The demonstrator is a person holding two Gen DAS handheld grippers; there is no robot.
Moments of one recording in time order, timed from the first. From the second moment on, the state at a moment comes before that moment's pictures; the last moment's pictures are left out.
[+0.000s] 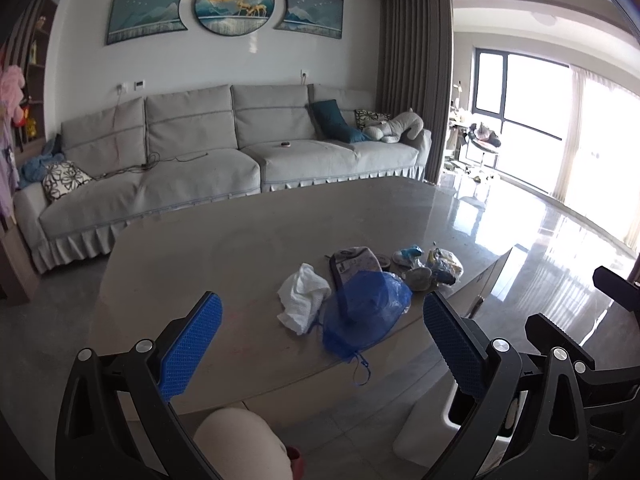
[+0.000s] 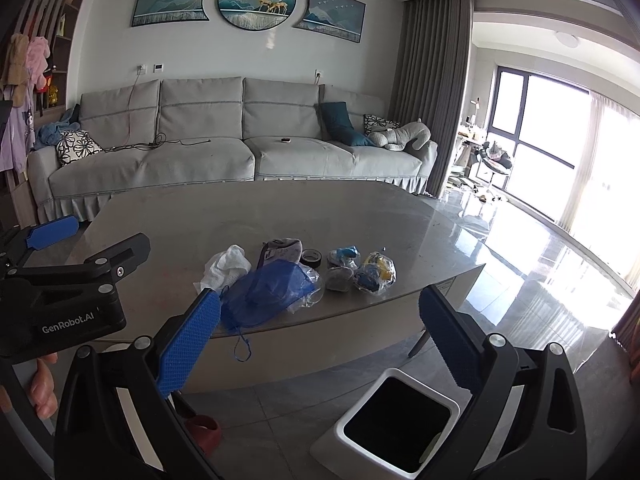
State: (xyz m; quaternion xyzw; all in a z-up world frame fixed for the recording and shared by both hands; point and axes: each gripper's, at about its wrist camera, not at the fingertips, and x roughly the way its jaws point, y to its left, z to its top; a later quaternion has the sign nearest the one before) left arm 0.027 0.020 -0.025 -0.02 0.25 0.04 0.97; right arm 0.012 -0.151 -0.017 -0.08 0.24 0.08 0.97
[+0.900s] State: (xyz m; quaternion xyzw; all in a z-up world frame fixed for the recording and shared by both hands) left arm 0.062 0.045 -0.048 -0.03 0.26 0.06 0.96; right arm 0.044 -0.144 -0.031 -0.07 0.25 0.10 0.96
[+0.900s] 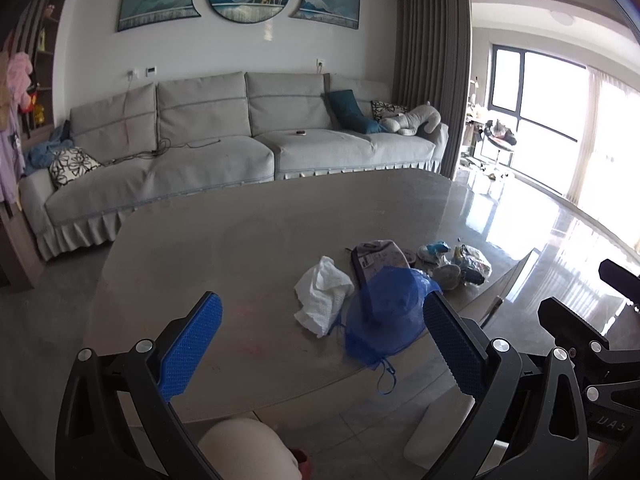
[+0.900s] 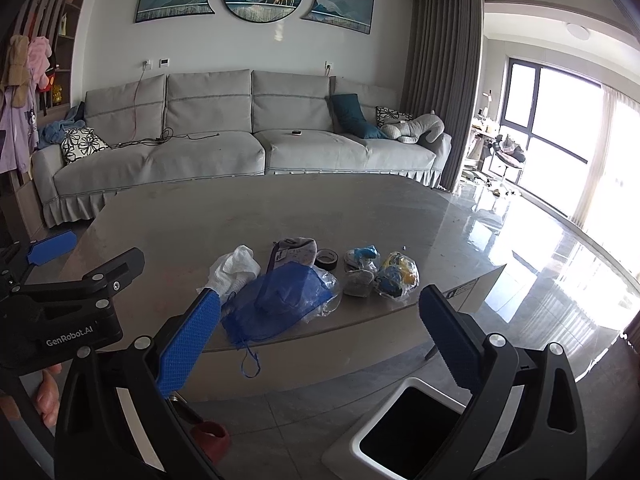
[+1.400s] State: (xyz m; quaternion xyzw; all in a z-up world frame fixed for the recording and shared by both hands) left arm 0.103 0.068 -0.082 -0.04 0.29 0.06 0.95; right arm 0.091 -0.134 -0.057 -0.06 0.28 0.13 0.95
